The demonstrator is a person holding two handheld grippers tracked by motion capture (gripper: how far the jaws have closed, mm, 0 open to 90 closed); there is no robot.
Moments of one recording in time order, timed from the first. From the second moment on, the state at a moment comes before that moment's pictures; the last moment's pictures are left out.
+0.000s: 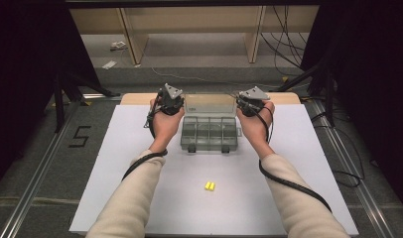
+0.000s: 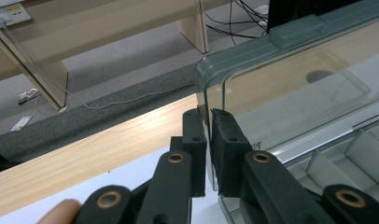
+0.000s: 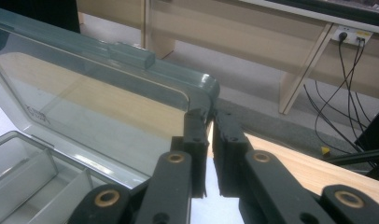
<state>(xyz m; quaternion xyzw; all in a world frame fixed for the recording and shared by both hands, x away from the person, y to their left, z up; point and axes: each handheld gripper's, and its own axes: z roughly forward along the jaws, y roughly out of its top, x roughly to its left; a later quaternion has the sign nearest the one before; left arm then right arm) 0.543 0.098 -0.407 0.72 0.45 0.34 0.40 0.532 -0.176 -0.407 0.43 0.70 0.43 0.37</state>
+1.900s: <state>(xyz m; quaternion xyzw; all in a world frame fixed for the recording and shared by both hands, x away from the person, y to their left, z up) 0.567 0.096 -0.419 0.72 0.46 0.33 0.40 0.556 -0.174 -0.422 0.47 0.69 0.42 0.35</state>
